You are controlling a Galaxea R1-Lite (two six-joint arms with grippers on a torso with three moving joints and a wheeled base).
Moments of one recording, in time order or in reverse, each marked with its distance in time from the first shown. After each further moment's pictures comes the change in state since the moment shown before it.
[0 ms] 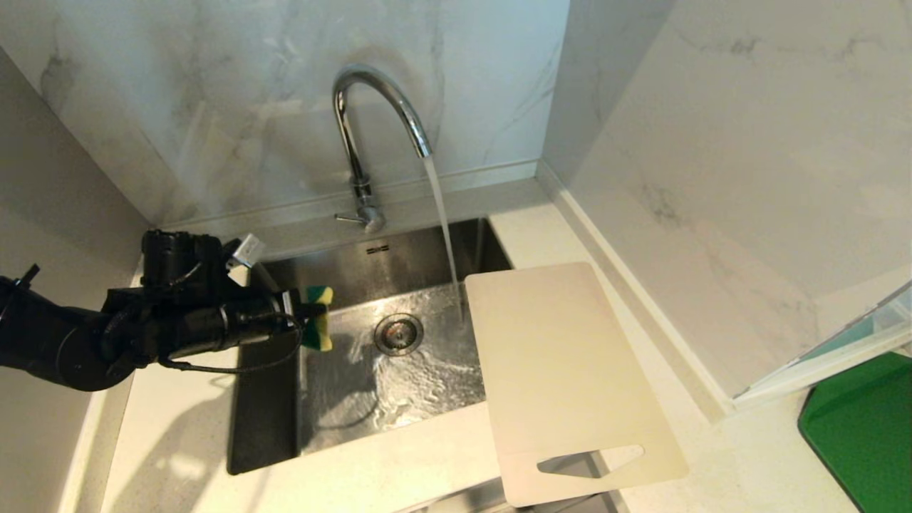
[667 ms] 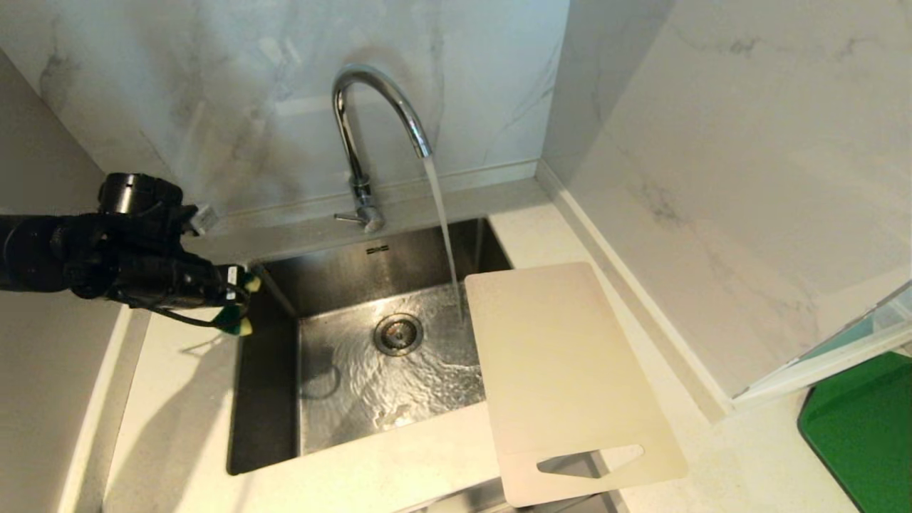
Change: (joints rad) left arm 0.170 -0.010 -0.379 0.654 0.250 0.238; right arm 0.001 0.000 0.000 -0.003 -0.010 0.033
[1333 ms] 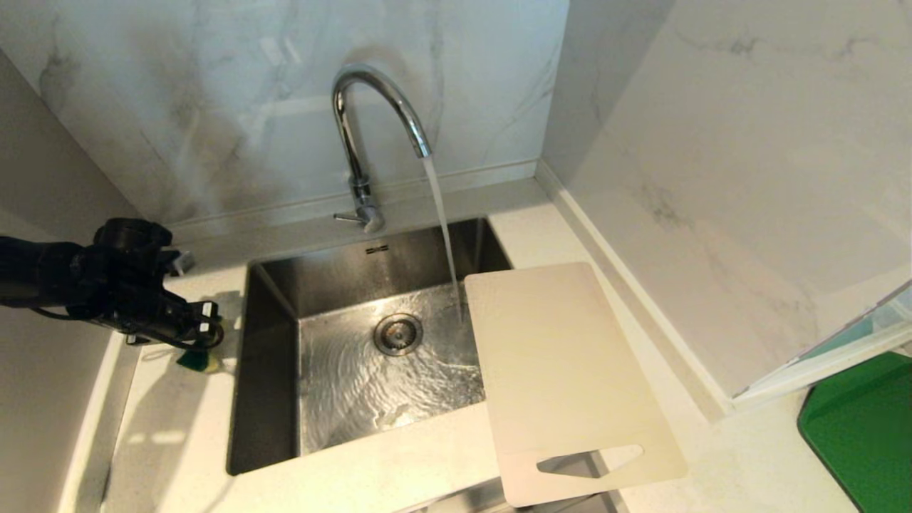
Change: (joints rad) left arm 0.163 0.160 -0.026 0.055 -0.004 0.030; right arm -0.001 0.000 0.000 -0.001 -0.001 0.007
